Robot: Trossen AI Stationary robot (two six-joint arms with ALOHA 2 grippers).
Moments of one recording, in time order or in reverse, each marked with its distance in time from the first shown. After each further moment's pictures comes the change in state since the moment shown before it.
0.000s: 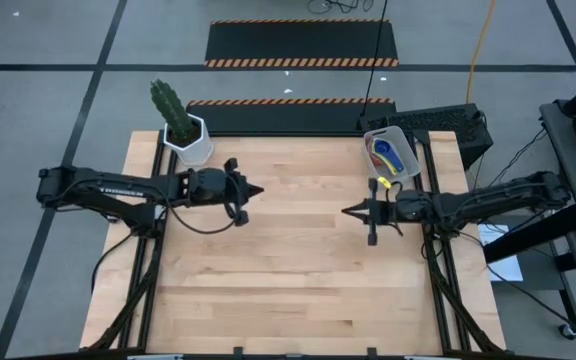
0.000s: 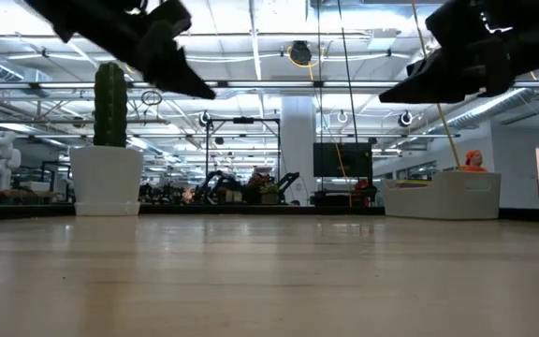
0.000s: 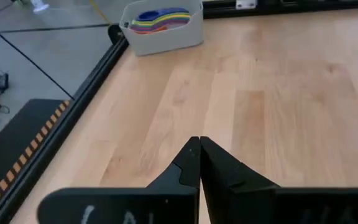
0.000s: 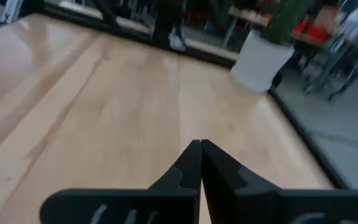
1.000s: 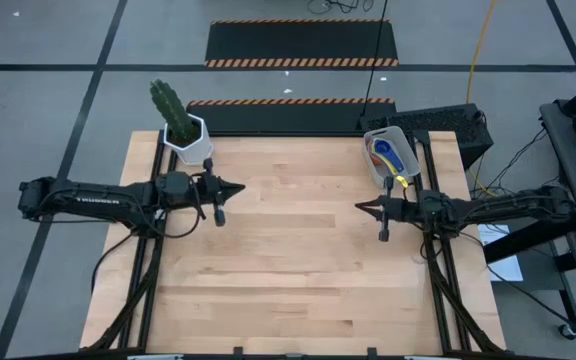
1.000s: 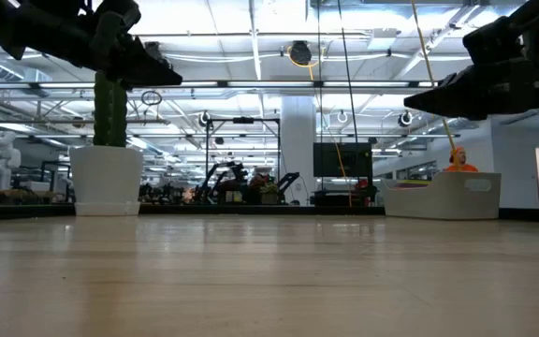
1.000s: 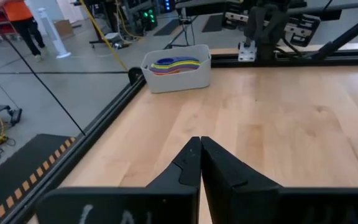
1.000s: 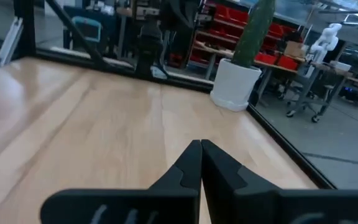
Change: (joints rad) left arm 0.007 -0.338 -0.269 0.178 0.000 0.001; right arm -0.078 -0.282 -0.247 0.183 -0.053 0.012
